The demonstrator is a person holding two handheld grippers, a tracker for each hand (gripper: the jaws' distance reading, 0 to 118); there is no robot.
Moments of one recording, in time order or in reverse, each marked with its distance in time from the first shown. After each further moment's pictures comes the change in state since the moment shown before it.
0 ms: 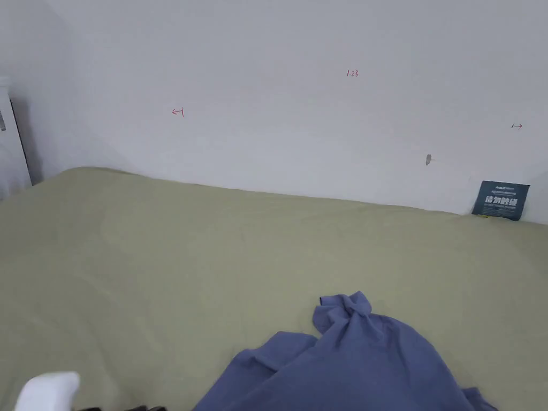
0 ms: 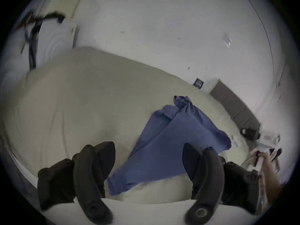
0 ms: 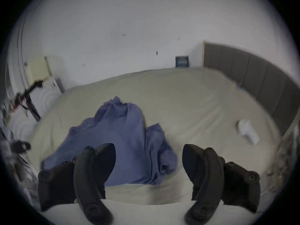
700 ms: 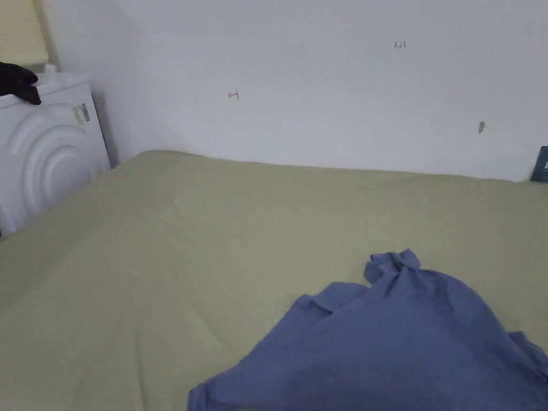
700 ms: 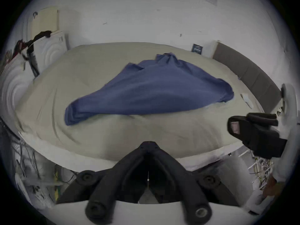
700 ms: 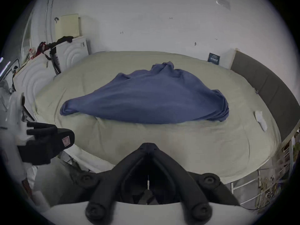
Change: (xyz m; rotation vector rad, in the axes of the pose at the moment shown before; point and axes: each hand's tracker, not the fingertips) left arm 0.131 -0.154 0.014 -0.181 0.158 -0.099; right arm -0.143 -0.142 0.069 -0.149 0.180 0.208
